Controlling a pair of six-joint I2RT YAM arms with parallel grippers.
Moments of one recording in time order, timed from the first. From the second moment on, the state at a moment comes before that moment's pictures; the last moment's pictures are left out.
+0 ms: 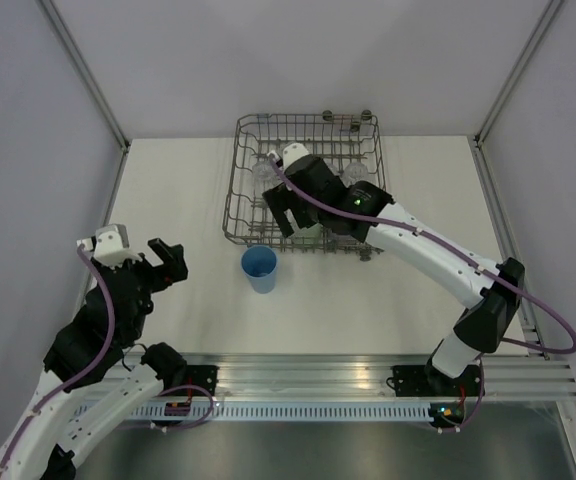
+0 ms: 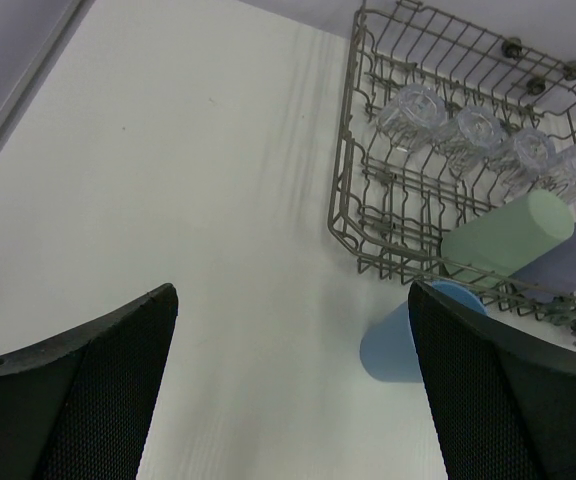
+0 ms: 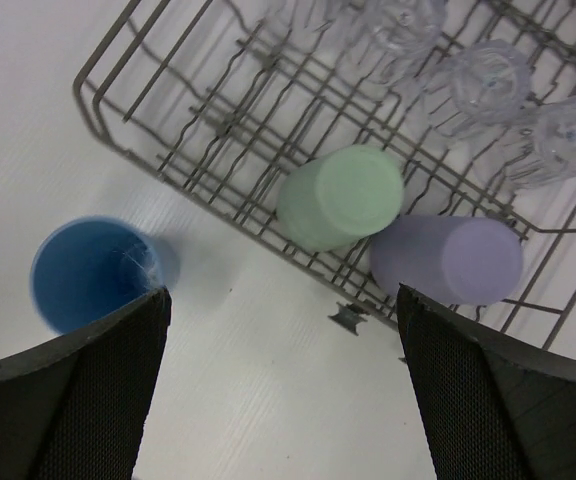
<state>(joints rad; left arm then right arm) -0.65 0.39 0.88 -0.78 -0.71 -0.49 0.92 1.66 1.71 -0.79 0.30 0.15</state>
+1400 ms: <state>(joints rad) -0.65 0.51 0.87 -0.73 -0.59 -0.40 0.71 1.94 1.74 -0.69 0.28 0.26</state>
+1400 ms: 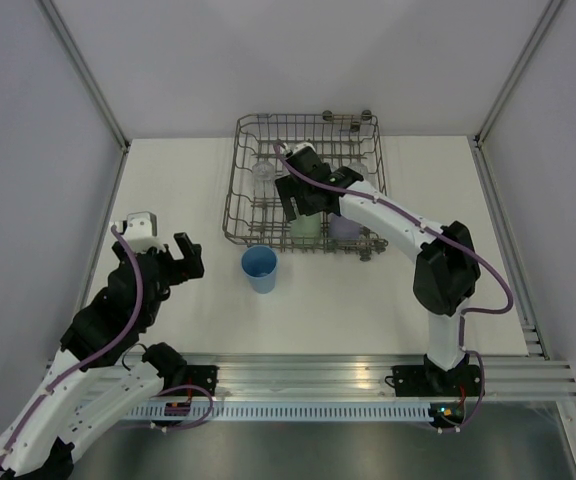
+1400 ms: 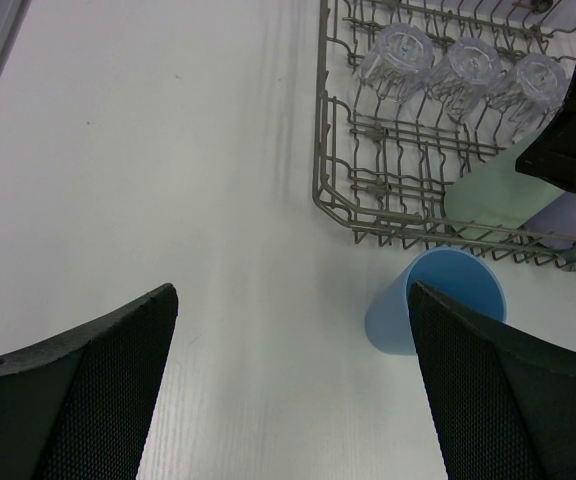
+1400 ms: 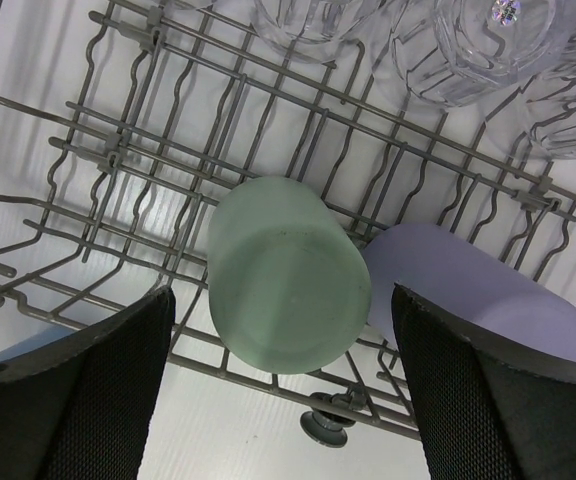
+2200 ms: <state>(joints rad) -0.65 0.52 0.87 -0.73 -0.59 -0.40 0.68 1.97 1.74 -0.69 0.19 0.24</state>
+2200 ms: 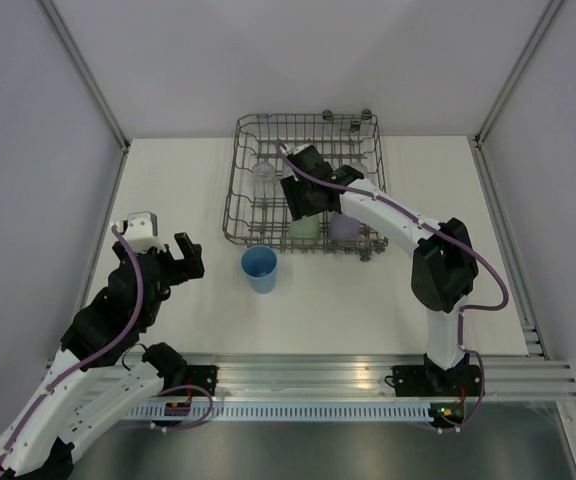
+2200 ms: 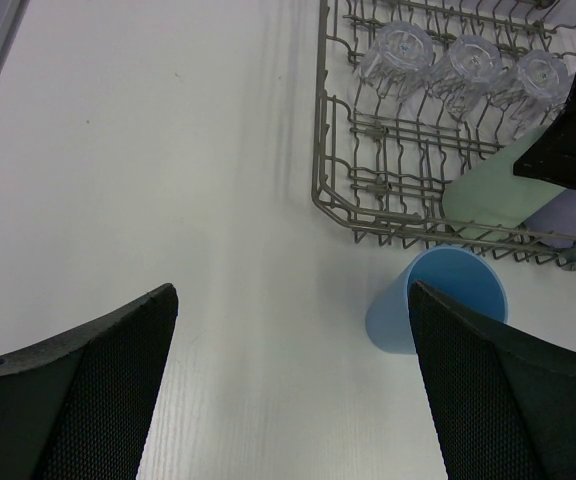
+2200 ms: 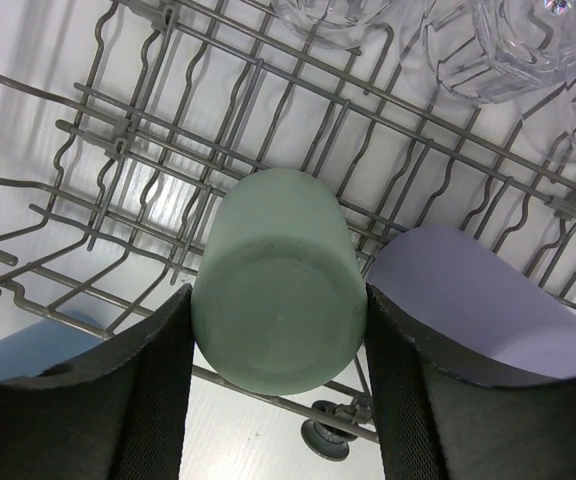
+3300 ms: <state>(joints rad) -0.65 0.59 0.90 -0.55 -0.18 -0.45 0.68 1.42 1.66 -0.69 0.08 0.27</state>
